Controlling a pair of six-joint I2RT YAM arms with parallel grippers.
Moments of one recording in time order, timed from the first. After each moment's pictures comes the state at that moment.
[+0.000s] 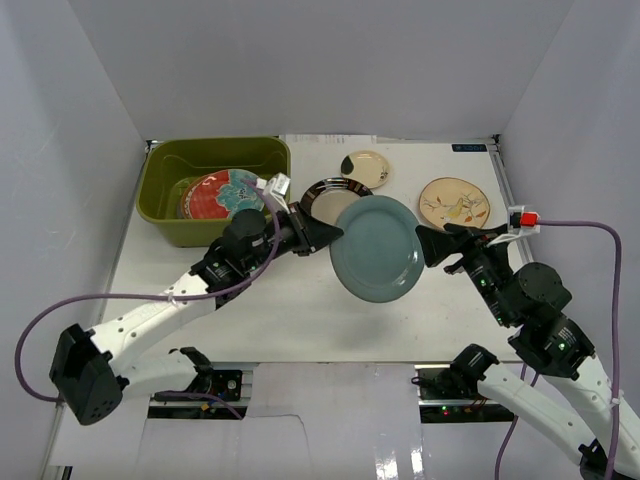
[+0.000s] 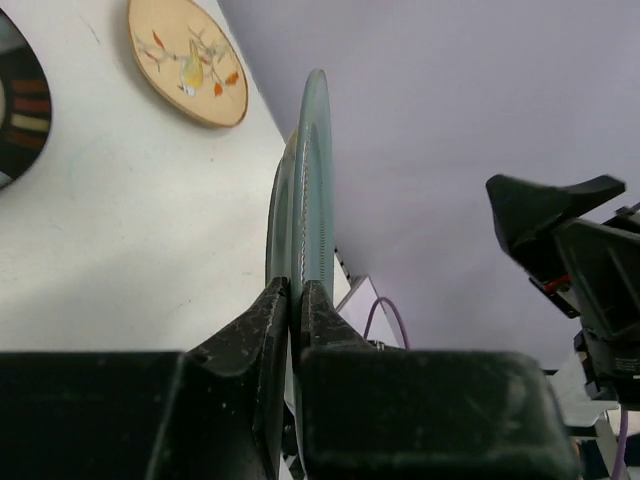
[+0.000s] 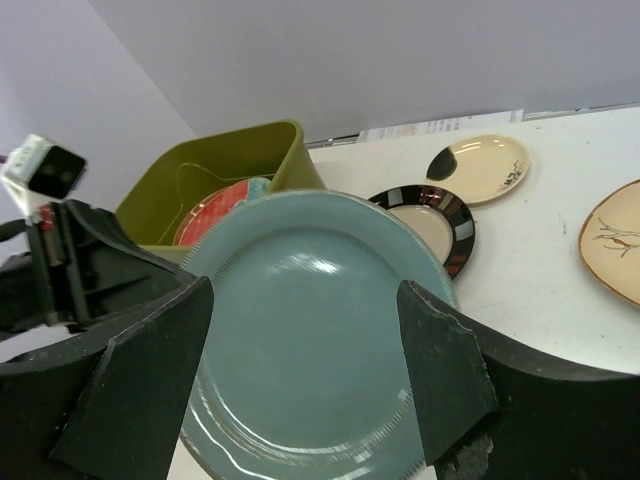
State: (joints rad) left arm -0.80 1.14 0.84 0.20 0.17 -0.91; right arm 0.76 0.44 0.85 -0.34 0.32 0.43
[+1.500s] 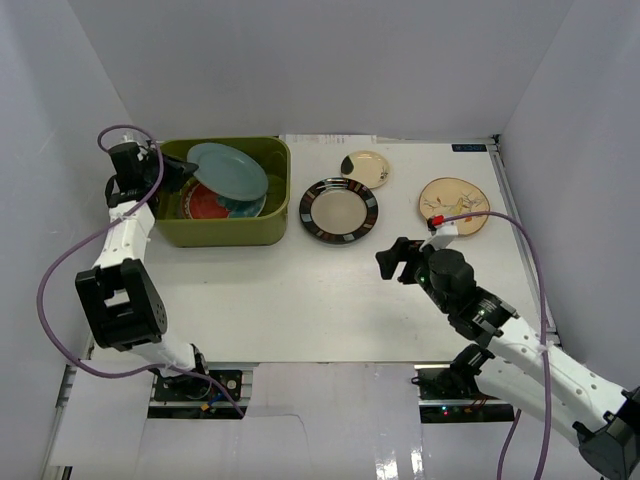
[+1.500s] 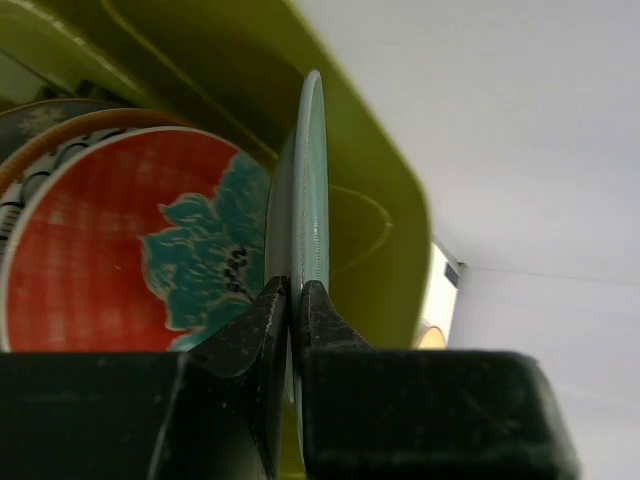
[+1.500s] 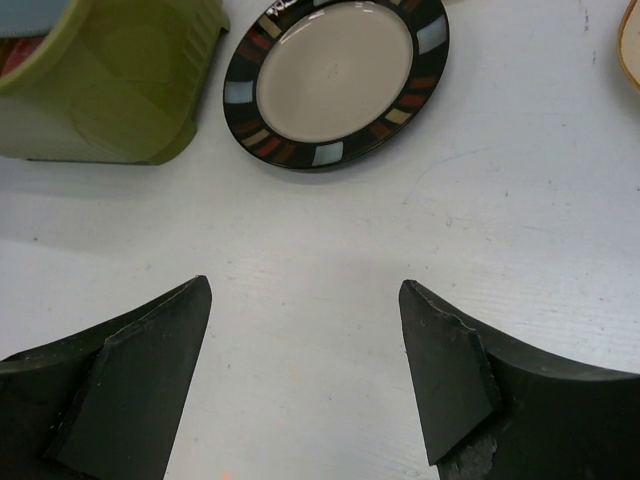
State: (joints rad) left arm 0.25 1.54 1.24 -0.11 0.40 -0.87; right arm 0.76 0.66 0.53 -0.16 0.30 0.50
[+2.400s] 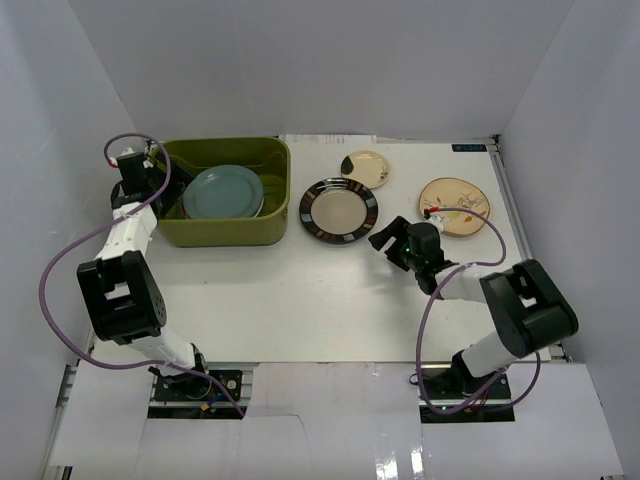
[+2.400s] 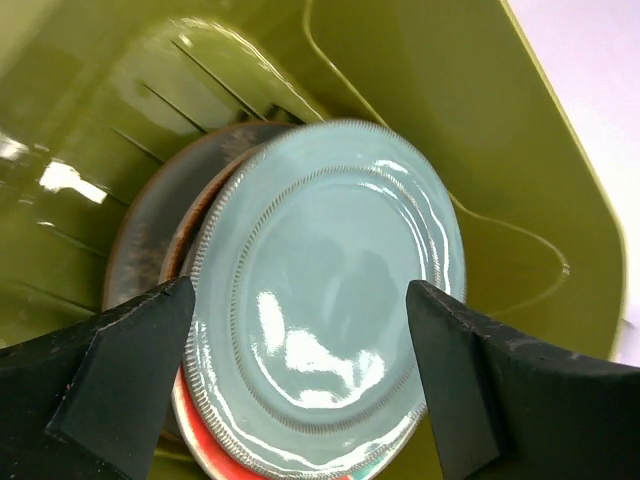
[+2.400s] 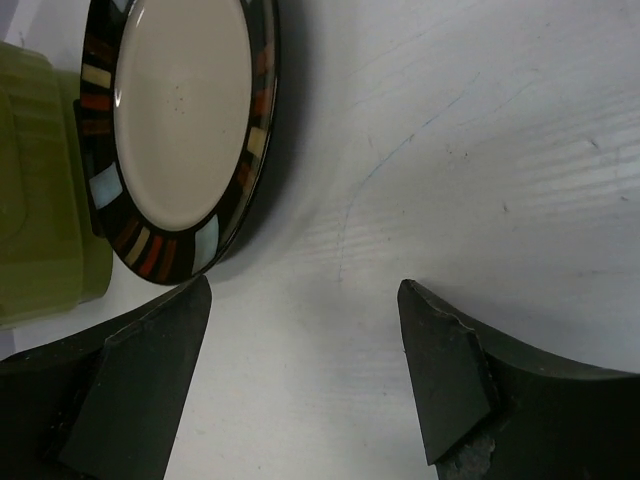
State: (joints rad) left arm 0.25 1.63 1.20 -0.17 0.19 -0.67; right arm 0.43 1.48 0.48 0.48 0.06 0.89
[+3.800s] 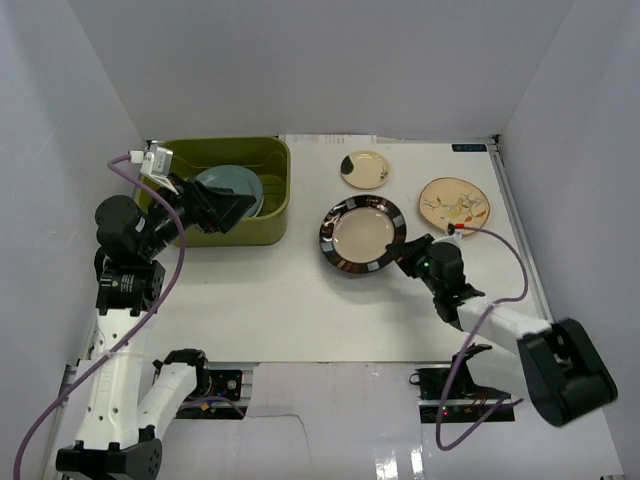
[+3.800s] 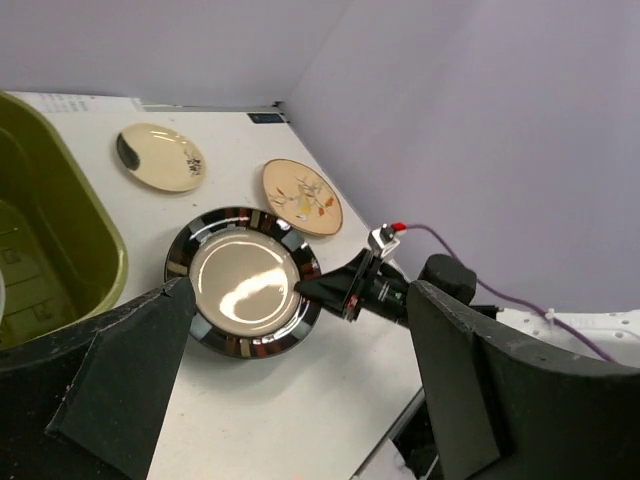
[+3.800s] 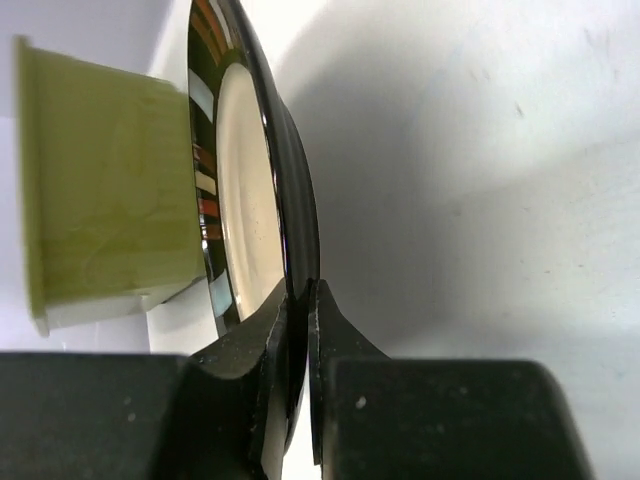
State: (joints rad) left arm -0.05 0.82 1.06 -0.17 0.69 -0.61; right arm 0.42 1.28 0.28 0.61 0.02 1.12
